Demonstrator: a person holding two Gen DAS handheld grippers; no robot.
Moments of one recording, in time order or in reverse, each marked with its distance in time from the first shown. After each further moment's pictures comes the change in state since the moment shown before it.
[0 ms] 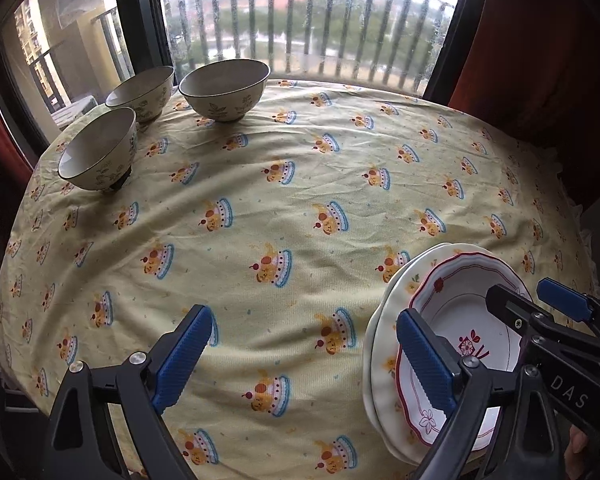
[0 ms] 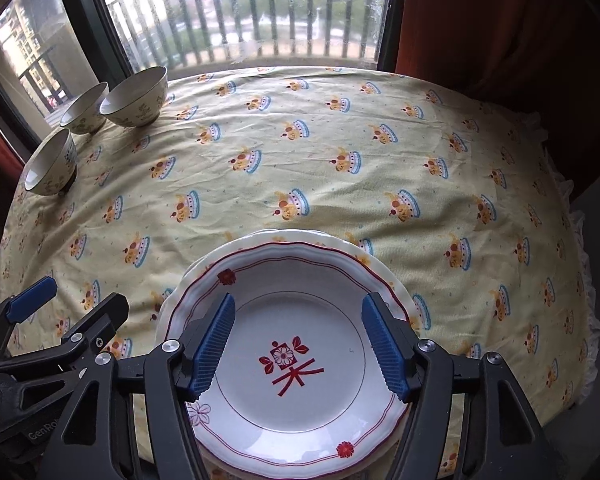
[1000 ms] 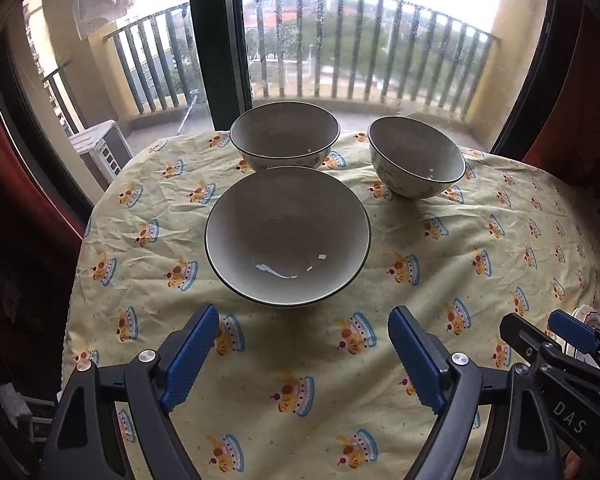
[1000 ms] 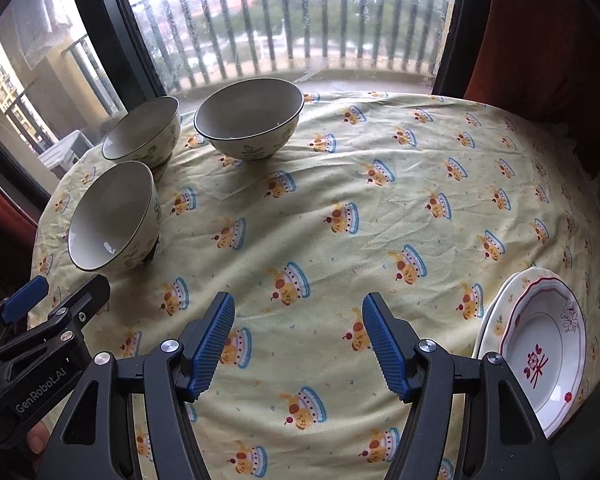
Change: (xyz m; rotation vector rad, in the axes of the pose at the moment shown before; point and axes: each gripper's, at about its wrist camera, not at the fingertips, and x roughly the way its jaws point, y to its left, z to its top) left arm 0.022 0.237 0.103 0.041 -0.079 0.035; right arm 0.036 0.237 0.067 0.141 -0.040 -0.026
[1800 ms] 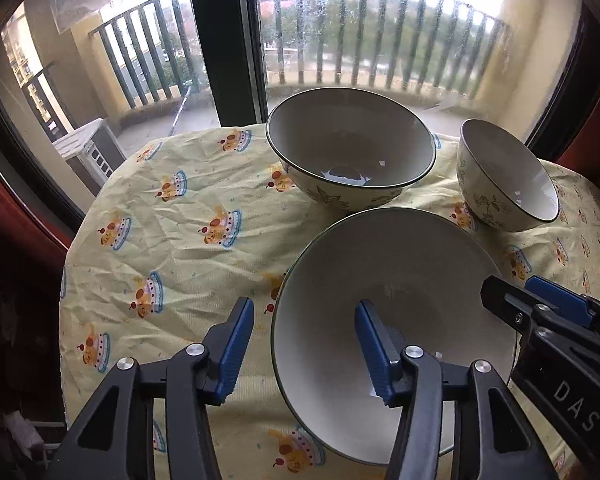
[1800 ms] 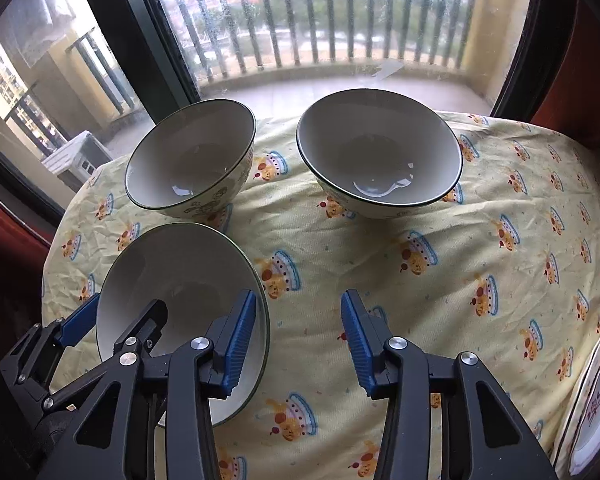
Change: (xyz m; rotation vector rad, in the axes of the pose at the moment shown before) left arm 0.090 0.059 0.054 0.023 0.059 -0.002; right arm 0.080 0.107 0.076 -0.009 0.029 0.048
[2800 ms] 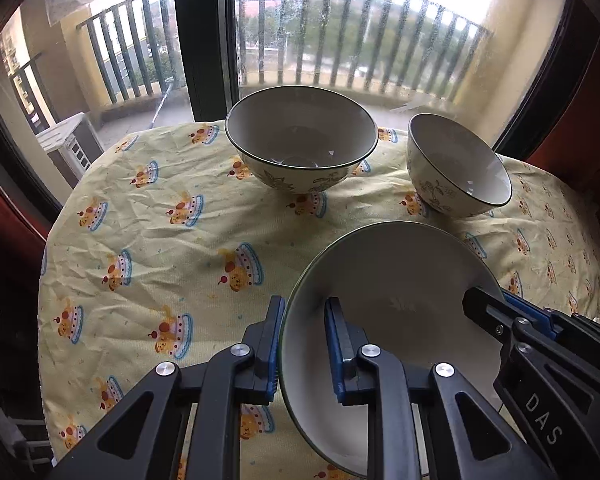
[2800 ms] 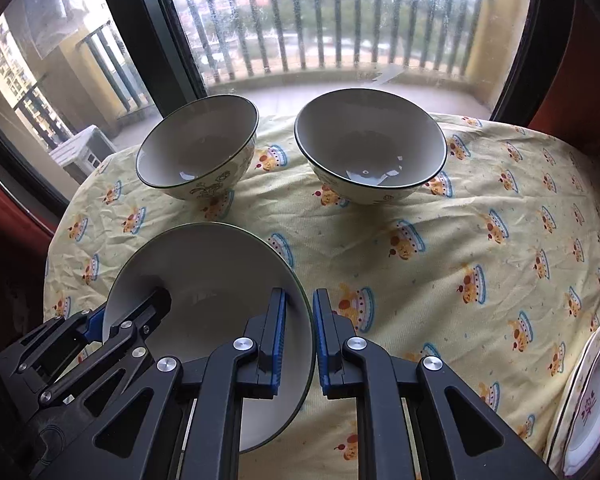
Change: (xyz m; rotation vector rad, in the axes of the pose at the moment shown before) left arm -0.026 -0.027 -0.022 0.000 -0.001 -0.092; right arm -0.021 -0.010 -0.024 -0.021 -0.017 0.007
